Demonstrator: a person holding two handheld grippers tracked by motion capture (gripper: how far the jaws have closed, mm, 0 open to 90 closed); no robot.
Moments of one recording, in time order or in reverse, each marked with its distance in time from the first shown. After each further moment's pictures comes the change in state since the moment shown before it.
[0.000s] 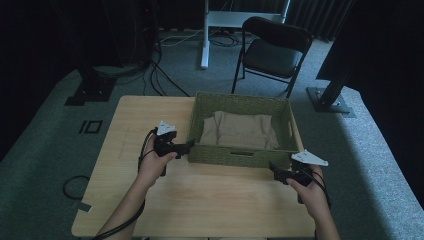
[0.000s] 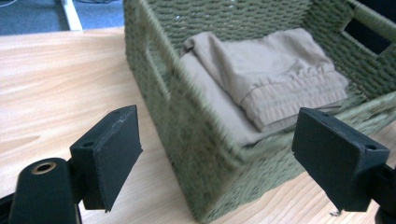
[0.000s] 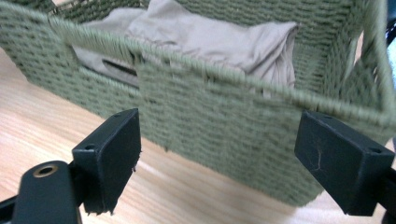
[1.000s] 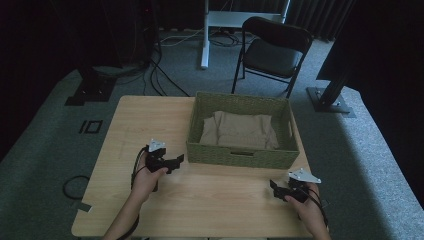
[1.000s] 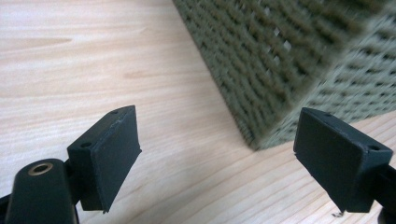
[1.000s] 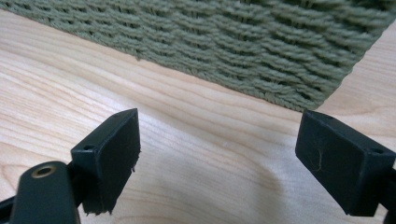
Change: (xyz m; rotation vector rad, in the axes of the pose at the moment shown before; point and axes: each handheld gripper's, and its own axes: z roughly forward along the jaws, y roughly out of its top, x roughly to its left) left arm 0.029 -0.068 0.005 0.068 0.065 -0.078; right arm -0.006 -0.073 0.018 0.105 -0.046 0.002
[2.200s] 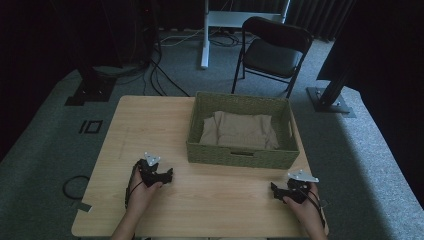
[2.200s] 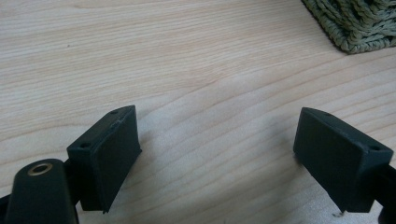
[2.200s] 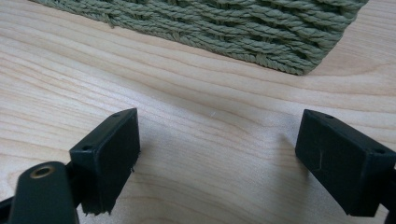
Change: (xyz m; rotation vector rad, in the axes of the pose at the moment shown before) left arm 0.005 -0.042 -0.013 0.125 0.241 0.080; right arm -0.002 -0.007 0.007 0.097 -0.044 0.043
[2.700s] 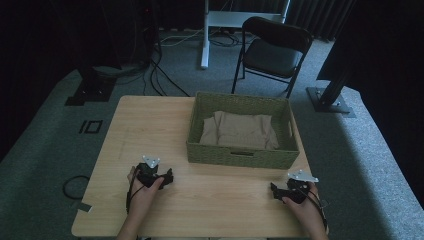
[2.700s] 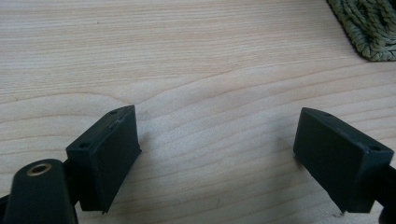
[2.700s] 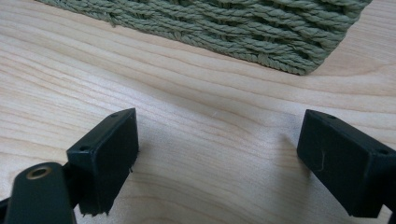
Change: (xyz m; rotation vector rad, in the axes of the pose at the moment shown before) left arm -0.012 -0.004 -0.004 0.001 0.107 -0.110; right arm 0.000 0.000 0.000 0.002 0.003 -0.006
